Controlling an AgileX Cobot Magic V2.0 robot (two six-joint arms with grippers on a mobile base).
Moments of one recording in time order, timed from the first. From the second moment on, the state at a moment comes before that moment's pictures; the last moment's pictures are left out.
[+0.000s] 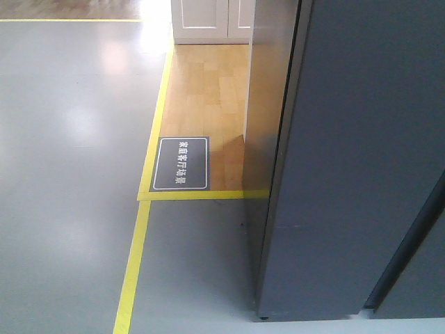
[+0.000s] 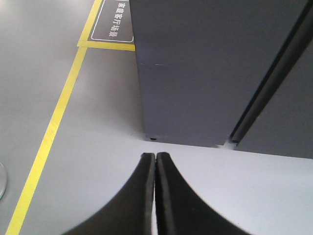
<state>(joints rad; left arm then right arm) -0.65 0.66 -0.81 0.35 0.83 -0.34 0.14 0.24 -0.63 0.00 1.15 0.03</state>
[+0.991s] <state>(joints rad) -0.35 0.45 -0.60 0.03 0.57 -0.04 0.14 0.24 -0.63 0.01 1.15 0.03</state>
